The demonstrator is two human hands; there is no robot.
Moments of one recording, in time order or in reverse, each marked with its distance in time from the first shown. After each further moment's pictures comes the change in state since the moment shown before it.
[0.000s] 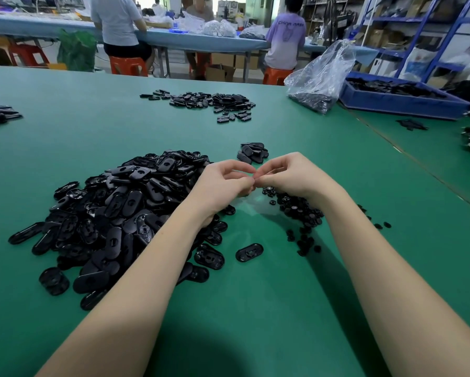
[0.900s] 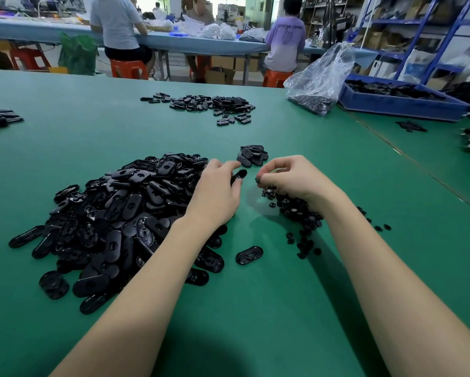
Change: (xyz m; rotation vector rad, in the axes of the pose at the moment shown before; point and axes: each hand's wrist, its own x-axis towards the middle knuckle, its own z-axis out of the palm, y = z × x) left_hand 0.001 -0.009 -0.001 0.809 0.196 0.318; right_hand 0.000 0.002 0.001 0.084 0.032 0.051
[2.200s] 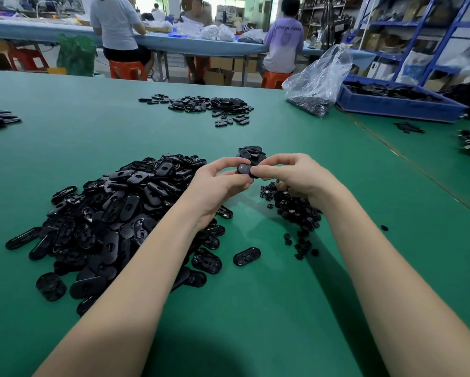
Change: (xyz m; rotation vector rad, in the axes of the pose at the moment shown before) left_hand 0.004 0.009 -0.012 -1.169 -0.186 -0.401; right_hand -0.003 -0.006 -0.010 0.096 0.027 0.034
